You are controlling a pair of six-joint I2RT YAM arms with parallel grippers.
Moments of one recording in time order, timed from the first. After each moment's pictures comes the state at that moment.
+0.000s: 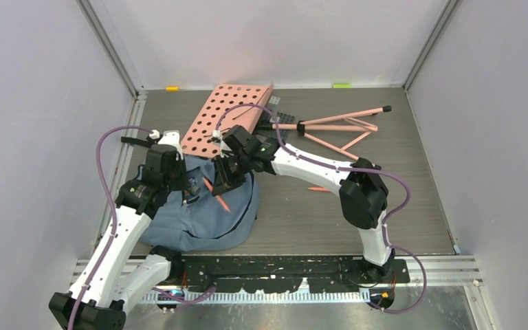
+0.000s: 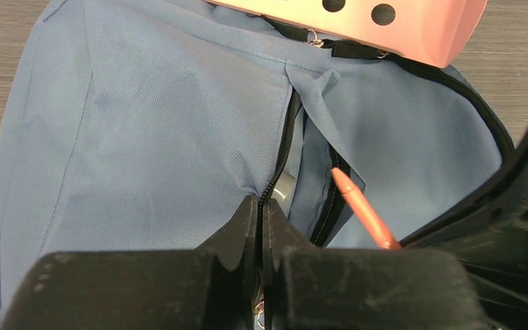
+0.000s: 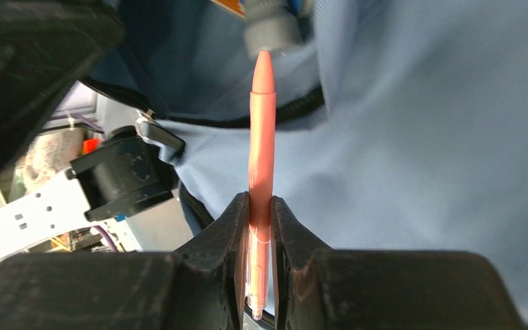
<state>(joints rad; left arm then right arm) -0.30 0.85 0.91 -0.78 -0.21 -0.26 0.95 1.97 1.65 -0.50 -0.43 0.62</state>
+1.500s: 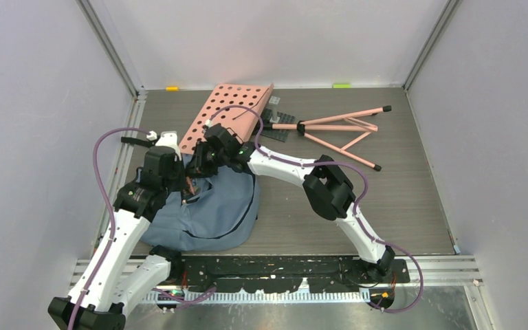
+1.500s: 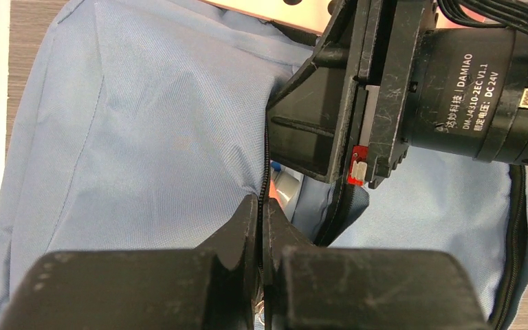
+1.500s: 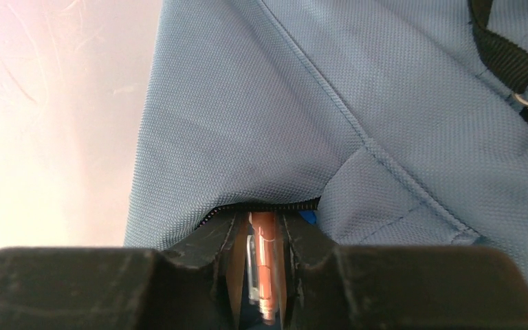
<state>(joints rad) -0.30 0.82 0.90 -0.77 -0.23 -0.27 0.97 2.31 1.93 -0.17 -0.31 1.05</state>
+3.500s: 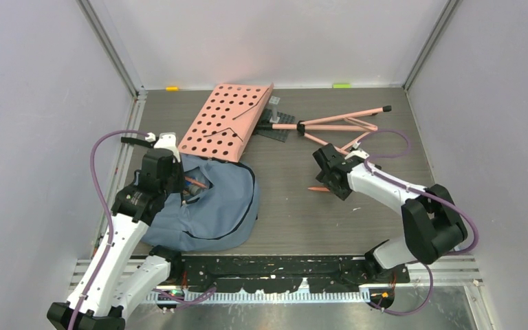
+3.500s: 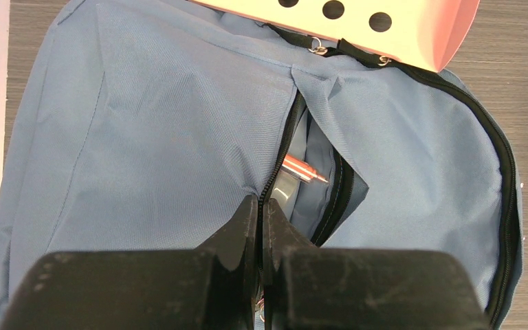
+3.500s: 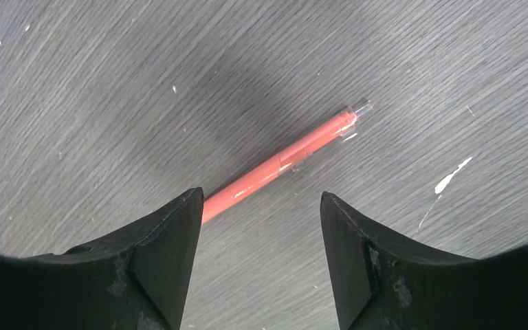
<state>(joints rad) -0.31 0.79 0.89 -0.78 -0.22 -0.27 0.51 1.43 0.84 -0.65 0.48 1.19</state>
